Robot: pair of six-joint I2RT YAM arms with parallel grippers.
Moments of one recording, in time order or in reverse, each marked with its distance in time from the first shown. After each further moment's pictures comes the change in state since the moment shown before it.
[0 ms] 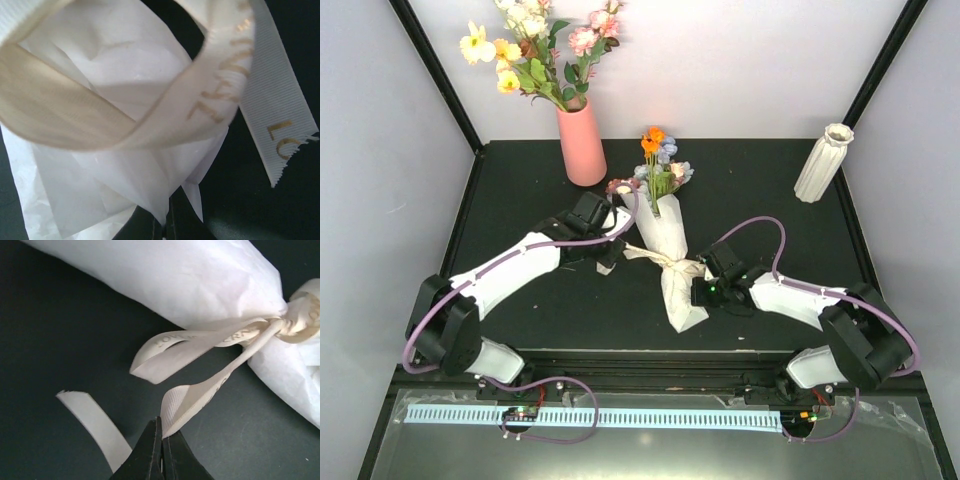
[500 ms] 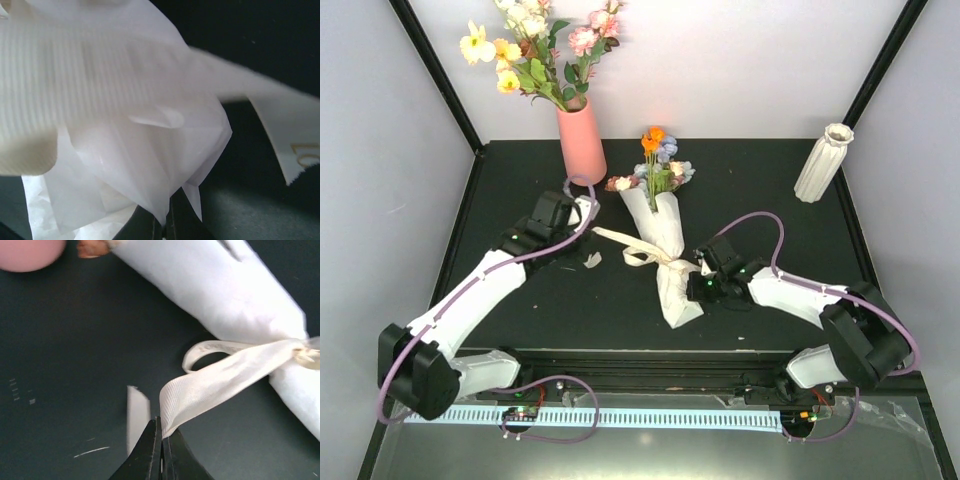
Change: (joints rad) left arm 0.114 -0.245 -0.062 -0.035 -0.068 -0.077; right arm 0.000 0.003 0.048 -0.037 -0.044 0.013
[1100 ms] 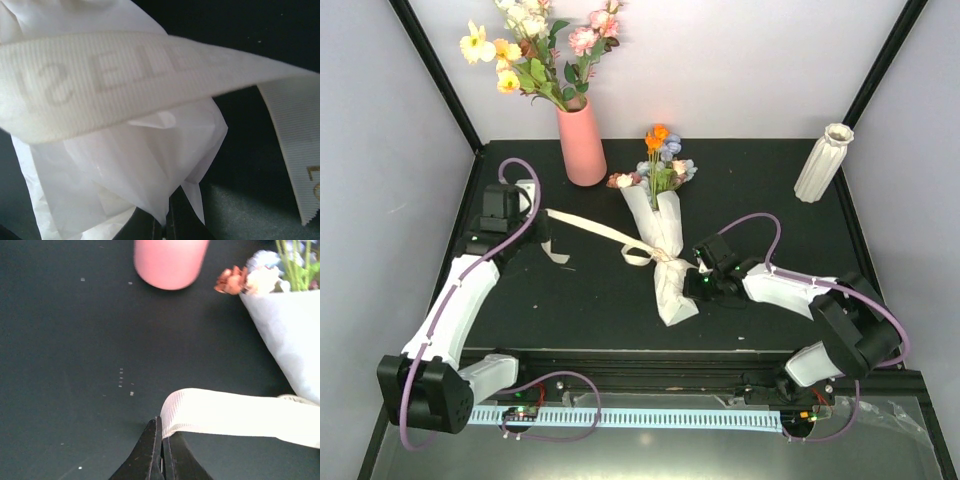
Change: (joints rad) left arm 0.356 -0.102 -0.032 0.035 0.005 -0.074; right arm 0.000 0.070 0.033 0.037 -0.021 0.120
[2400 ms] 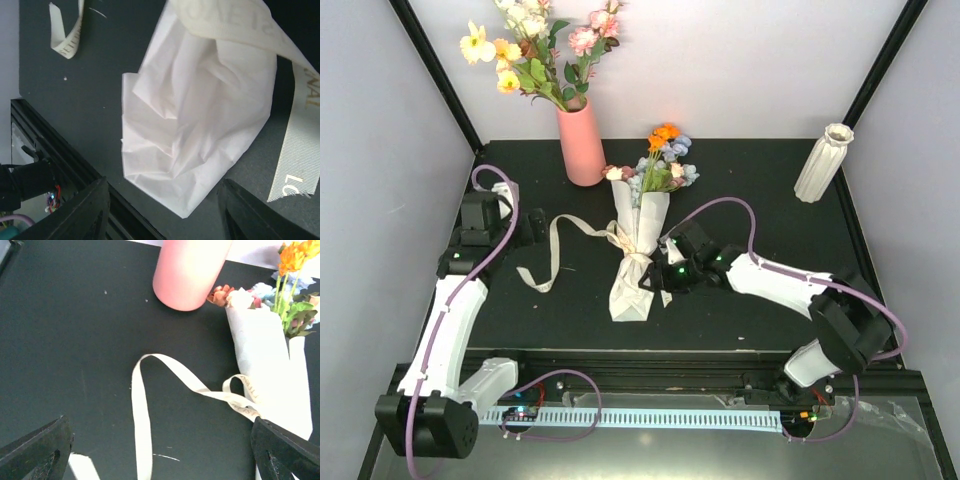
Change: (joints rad) left arm 0.109 -0.142 -0.013 -0.039 0.033 -0.053; right arm 0.133 0.058 0.205 -0.009 -0.194 -0.034
